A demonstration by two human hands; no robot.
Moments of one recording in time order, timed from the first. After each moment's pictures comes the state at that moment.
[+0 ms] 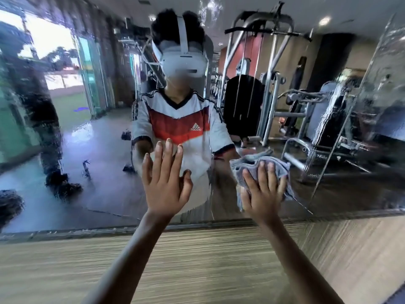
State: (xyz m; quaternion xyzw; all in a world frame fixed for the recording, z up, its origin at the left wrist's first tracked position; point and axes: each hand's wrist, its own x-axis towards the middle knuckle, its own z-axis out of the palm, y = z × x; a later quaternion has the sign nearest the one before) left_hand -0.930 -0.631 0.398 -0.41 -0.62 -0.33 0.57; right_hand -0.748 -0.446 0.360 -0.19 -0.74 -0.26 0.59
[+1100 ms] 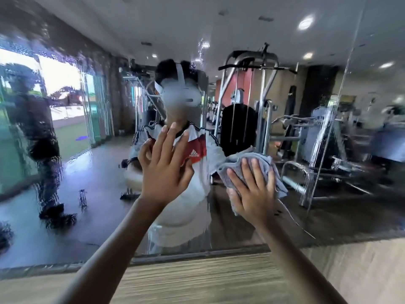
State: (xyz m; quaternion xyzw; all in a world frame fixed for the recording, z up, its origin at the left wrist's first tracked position) left_hand -0.928 -0.636 0.507 -0.45 -0.62 -0.30 0.57; right_hand -0.755 -0.452 0.436 -0.16 -0.75 -0.31 0.57
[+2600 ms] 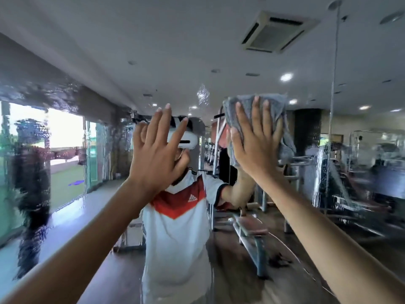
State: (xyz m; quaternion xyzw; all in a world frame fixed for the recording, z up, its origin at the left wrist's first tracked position) left_hand -0.944 -0.650 0.666 -0.43 -0.62 -0.22 0.62; right_hand -0.783 -0.463 0.689 -0.24 -0.71 -0.25 0.62
